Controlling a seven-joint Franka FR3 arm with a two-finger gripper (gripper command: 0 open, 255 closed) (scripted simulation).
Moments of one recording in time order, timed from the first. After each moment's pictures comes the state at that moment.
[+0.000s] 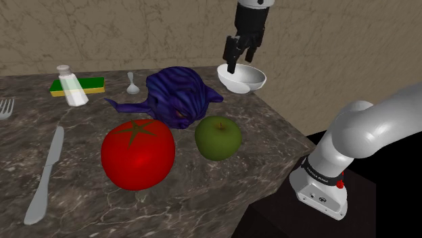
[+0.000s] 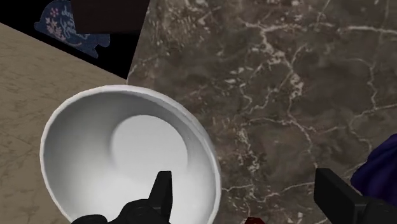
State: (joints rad) arm -0.01 -0.57 0.41 -2.17 0.03 1.66 0.37
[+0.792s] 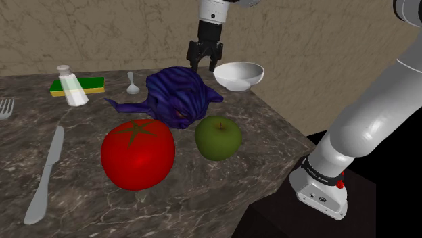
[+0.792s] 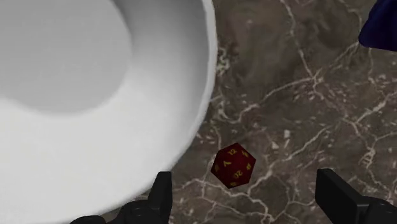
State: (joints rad) arm -0.07 -0.14 0.32 -1.98 0.17 1.86 0.24
